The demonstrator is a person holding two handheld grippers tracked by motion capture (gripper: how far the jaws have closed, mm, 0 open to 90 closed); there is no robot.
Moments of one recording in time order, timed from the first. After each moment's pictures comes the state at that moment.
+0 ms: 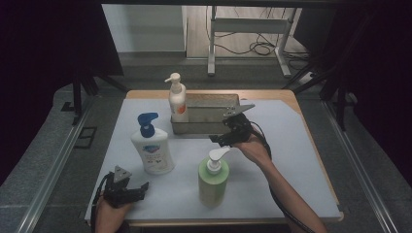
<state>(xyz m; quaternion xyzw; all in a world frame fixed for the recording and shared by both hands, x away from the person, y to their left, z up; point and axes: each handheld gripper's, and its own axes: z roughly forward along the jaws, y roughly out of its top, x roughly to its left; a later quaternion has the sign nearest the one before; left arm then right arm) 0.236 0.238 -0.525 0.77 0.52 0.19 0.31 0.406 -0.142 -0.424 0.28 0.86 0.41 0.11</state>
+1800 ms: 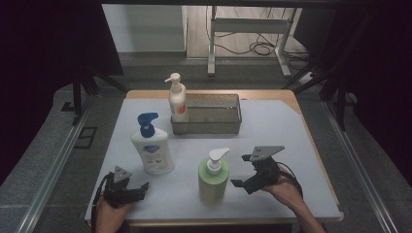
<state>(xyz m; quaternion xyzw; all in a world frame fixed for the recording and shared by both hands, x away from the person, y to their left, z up) 0.235 0.237 -0.525 0.77 0.52 0.19 0.32 0.298 -0.209 -0.458 0.22 0.87 0.43 0.06</state>
